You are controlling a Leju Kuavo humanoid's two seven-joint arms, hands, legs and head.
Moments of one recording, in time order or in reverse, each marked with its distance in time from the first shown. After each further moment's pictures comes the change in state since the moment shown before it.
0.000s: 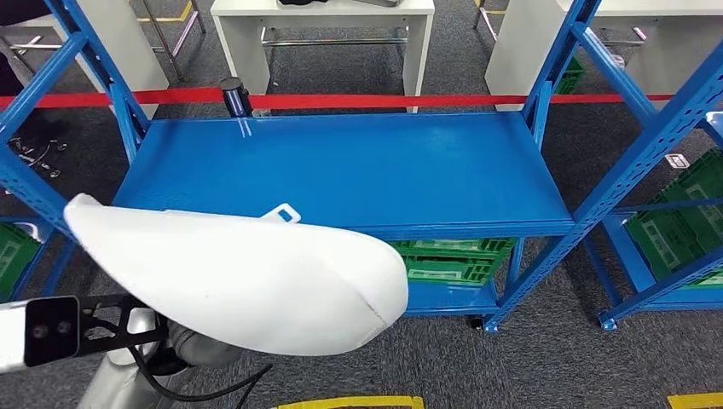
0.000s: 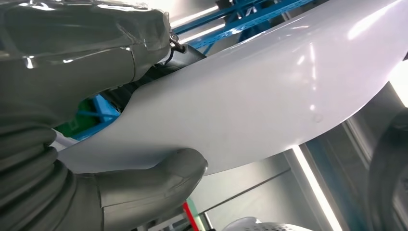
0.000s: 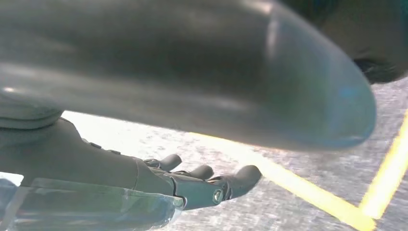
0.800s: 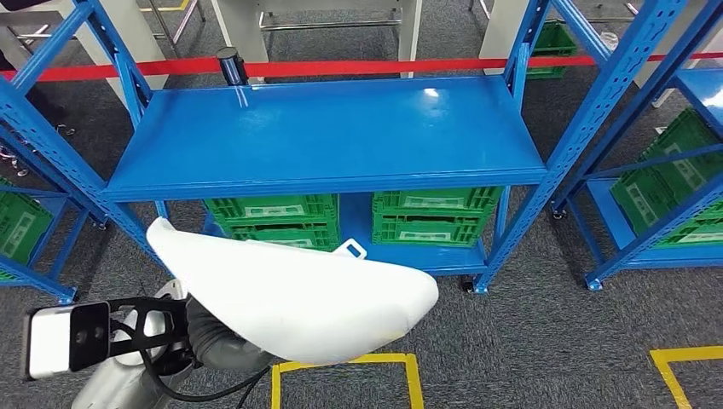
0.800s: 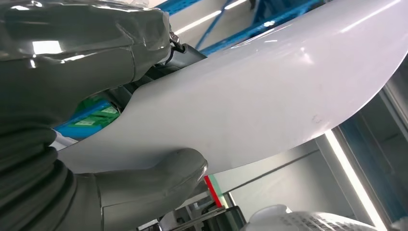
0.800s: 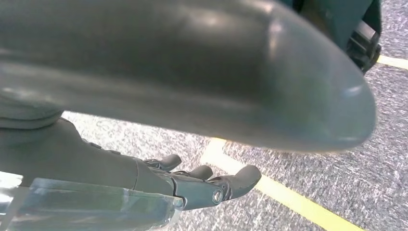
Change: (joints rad) left arm -0.040 0.068 -0.074 0.016 -0.031 0.038 0.006; right arm -0.011 0.055 -0.001 -0.004 -0.018 0.001 -0.031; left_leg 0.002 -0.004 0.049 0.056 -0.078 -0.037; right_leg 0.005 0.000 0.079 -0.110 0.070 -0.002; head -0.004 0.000
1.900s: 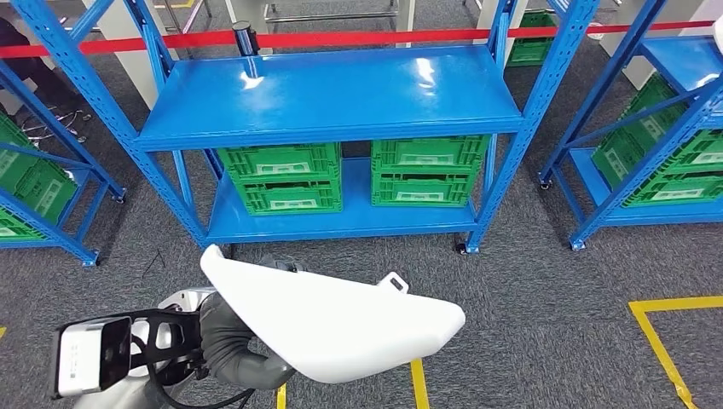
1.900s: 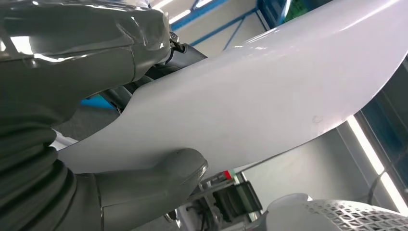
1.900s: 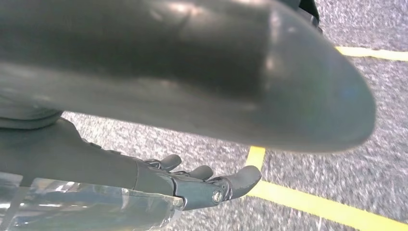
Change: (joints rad) left arm -0.006 0.018 -0.062 -0.002 -0.024 0.017 0.047; right arm 0.007 0.045 -0.104 -0.036 -0.135 -0.013 0.024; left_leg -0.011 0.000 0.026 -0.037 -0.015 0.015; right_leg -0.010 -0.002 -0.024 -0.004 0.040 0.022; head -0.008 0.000
